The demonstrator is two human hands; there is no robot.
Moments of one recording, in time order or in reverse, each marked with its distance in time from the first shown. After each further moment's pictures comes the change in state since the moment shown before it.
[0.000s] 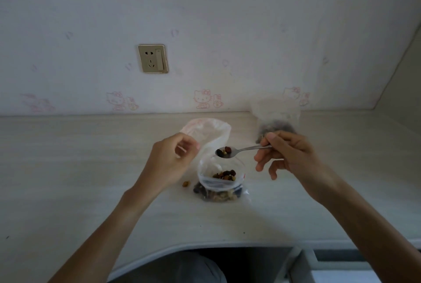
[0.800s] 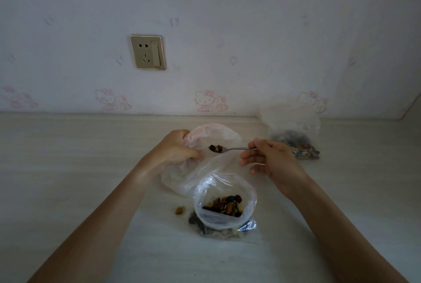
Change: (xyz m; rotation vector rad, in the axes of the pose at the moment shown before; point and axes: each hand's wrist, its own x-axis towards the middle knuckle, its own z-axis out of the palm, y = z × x) left_hand 0.106 -0.050 0.036 -0.073 -0.333 -0.400; right_hand 0.097 0.063 0.012 0.147 0.142 0.287
